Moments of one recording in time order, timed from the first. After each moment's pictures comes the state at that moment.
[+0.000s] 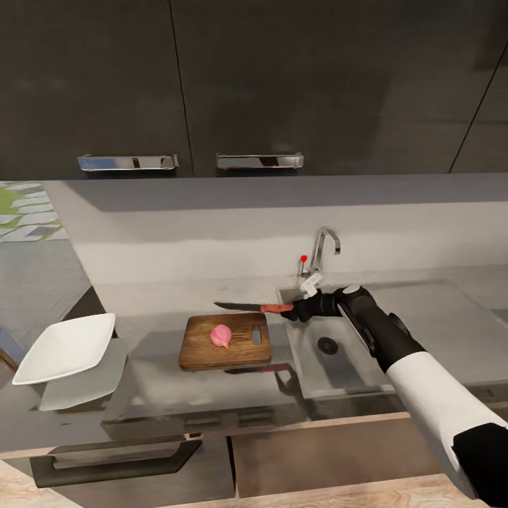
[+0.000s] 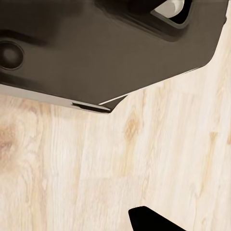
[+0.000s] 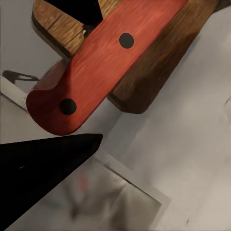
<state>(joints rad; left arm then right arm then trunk) -0.06 0.03 -0.68 0.07 0.87 -0.13 0.02 -0.98 -0.13 0.38 -0.90 0.08 0.57 0.64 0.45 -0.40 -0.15</state>
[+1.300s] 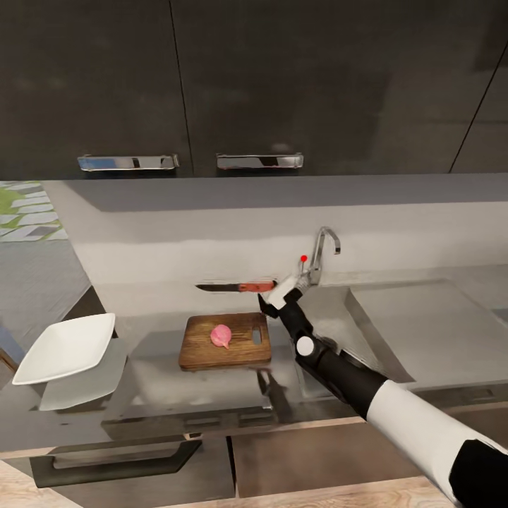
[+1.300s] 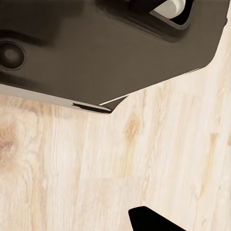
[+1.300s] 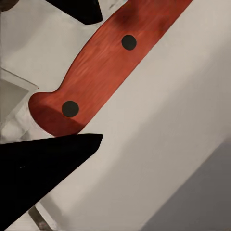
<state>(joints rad) -0.06 0.03 -0.67 0.07 0.87 -0.13 0.02 -0.91 -0.09 0.92 -0.92 0.08 0.01 -0.37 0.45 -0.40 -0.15</state>
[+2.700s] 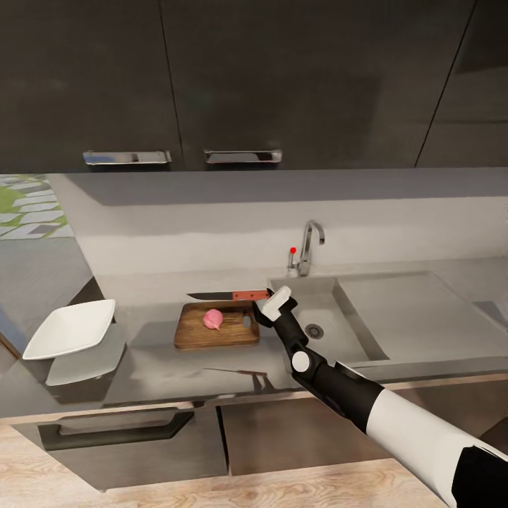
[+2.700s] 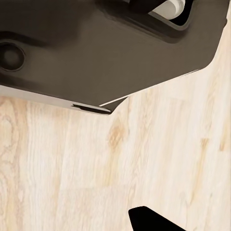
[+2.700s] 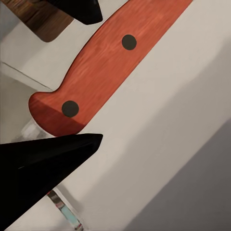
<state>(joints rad) -0.06 0.03 -0.68 0.07 0.87 -0.13 0.02 -0.88 -0.09 1.02 -0.92 0.08 -0.04 -0.47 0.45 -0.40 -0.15</state>
